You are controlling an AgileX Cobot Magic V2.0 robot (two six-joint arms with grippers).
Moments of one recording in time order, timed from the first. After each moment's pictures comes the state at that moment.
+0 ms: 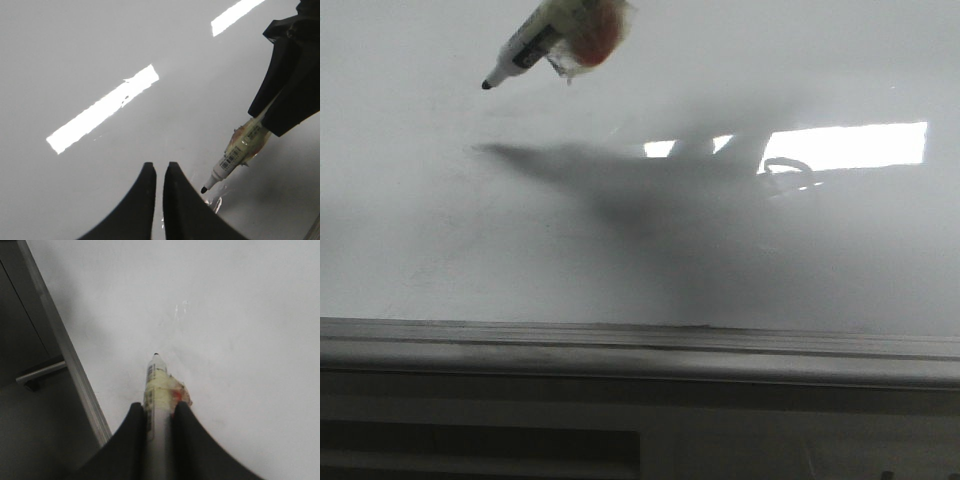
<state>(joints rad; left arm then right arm) -0.72 0.56 -0.49 0.15 0.08 0.20 0.87 1.18 -0.98 0.12 0.40 -0.24</state>
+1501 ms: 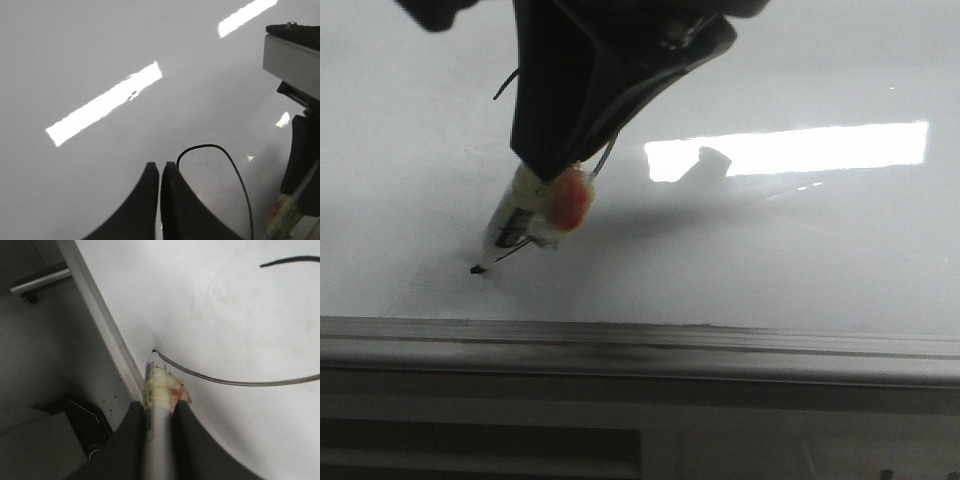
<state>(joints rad) -0.70 0.56 -0.49 0.10 0.08 0.20 1.03 1.36 -1.11 -0.17 0.71 0.09</state>
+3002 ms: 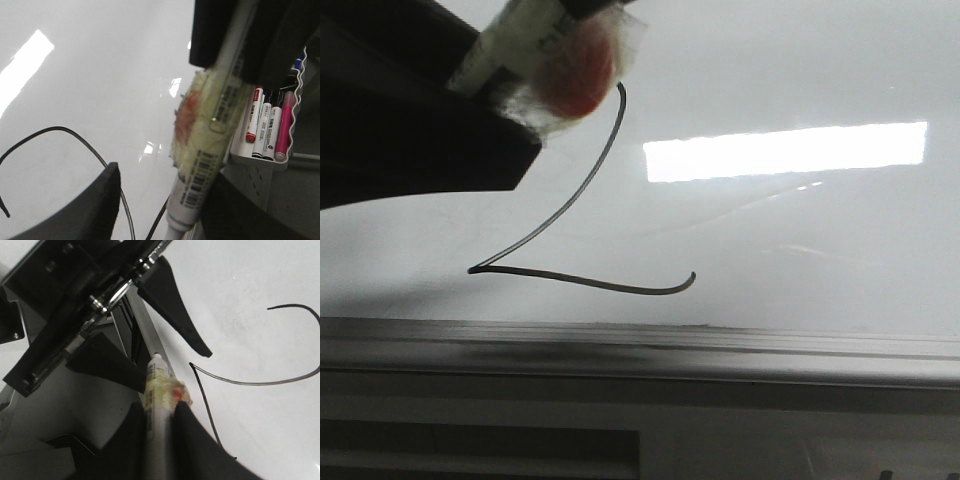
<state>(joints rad) -1.01 0.93 -0.49 0.29 0.02 0.20 1.25 1.07 -0.95 -0.31 0.61 0.20</state>
